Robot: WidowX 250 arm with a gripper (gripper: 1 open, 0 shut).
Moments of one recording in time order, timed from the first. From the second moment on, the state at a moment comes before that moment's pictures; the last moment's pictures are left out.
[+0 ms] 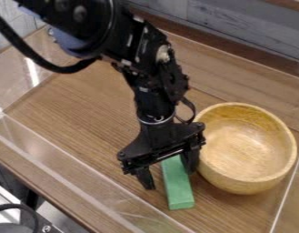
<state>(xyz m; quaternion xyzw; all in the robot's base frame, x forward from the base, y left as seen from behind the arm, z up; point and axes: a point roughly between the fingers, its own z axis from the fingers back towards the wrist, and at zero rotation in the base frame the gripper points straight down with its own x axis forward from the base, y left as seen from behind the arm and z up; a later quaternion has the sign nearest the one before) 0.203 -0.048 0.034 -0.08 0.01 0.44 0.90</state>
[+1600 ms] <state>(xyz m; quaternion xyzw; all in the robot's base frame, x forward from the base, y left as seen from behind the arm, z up) 0.191 -0.043 0.030 -0.05 0.05 0.44 0.90</state>
